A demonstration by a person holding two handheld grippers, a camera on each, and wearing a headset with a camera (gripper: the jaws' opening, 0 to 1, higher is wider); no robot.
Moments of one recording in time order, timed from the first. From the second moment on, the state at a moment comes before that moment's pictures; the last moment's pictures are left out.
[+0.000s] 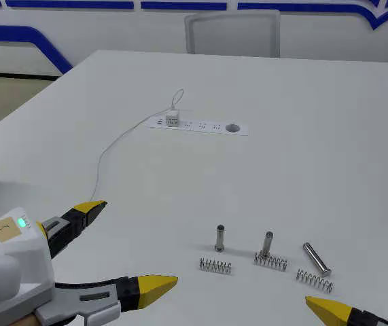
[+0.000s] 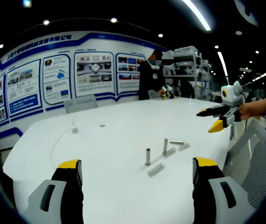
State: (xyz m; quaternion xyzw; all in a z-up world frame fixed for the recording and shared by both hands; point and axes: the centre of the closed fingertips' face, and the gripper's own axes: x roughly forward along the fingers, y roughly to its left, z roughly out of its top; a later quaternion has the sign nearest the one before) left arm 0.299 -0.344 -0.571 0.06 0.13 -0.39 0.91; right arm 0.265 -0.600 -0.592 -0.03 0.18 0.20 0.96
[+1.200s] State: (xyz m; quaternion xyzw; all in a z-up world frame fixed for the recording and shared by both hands) left arm 0.303 -0.355 -0.573 0.06 0.11 -0.40 0.91; right arm 0.261 -0.602 -0.596 -0.04 0.20 0.20 0.96
